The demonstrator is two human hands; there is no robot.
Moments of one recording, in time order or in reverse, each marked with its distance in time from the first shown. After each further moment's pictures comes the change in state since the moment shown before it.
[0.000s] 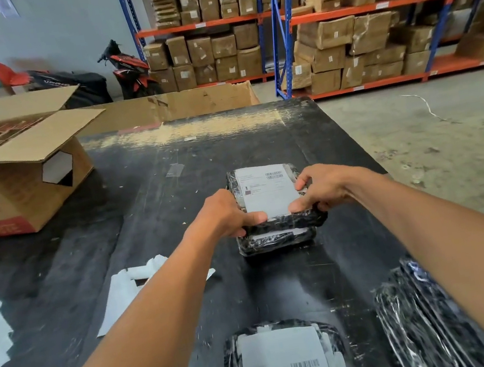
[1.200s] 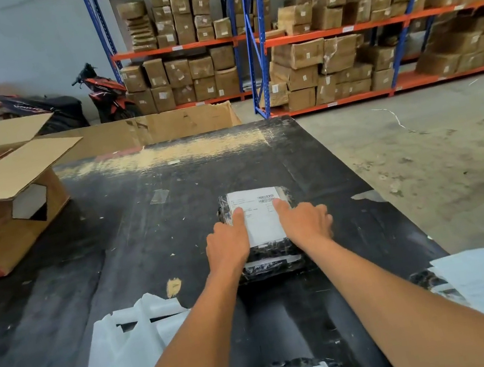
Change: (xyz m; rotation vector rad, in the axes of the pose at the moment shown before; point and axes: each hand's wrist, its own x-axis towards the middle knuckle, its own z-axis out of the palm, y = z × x) left_hand 0.033 -0.006 0.049 -0.144 0.344 -0.144; right_hand 0.037 0.010 0.062 0.025 0.680 0.193
